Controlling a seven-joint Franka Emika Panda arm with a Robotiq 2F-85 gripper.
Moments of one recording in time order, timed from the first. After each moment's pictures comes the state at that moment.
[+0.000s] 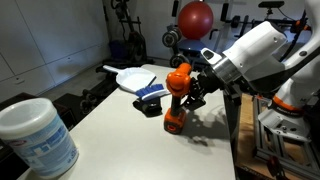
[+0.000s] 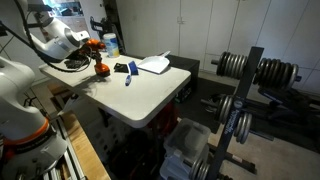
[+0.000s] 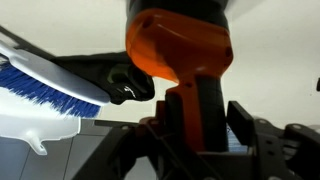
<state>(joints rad) -0.53 -0.27 1.24 -2.62 -0.52 3.24 0.83</state>
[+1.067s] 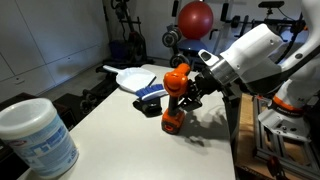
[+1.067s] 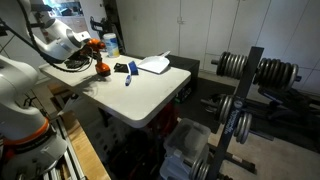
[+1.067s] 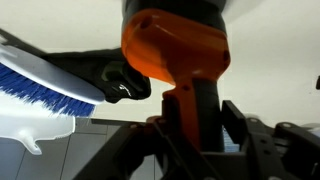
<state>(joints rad) -0.68 -0.27 1.38 -2.59 -0.52 3.28 0.83</state>
